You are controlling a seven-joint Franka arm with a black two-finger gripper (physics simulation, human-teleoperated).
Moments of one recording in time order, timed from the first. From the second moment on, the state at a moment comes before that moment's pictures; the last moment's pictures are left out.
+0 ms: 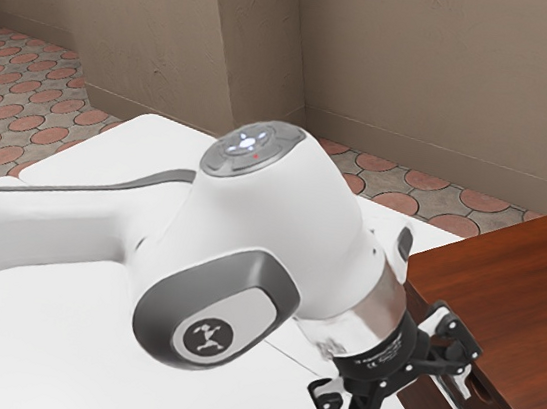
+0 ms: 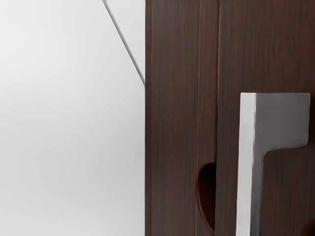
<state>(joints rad) -0.85 -0.14 0.30 -2.01 -0.04 2.27 -1.59</state>
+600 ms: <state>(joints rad) -0.86 -0.11 0.30 -2.00 -0.06 2.28 -1.58</state>
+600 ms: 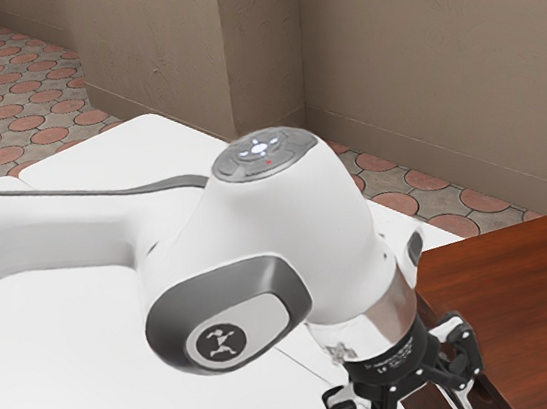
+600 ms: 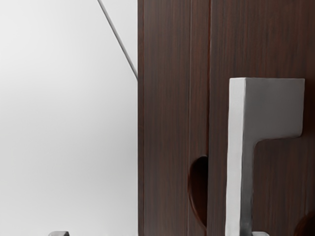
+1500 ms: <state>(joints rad) -0.86 -0.15 0.30 -2.03 -0.05 2.28 -1.57</state>
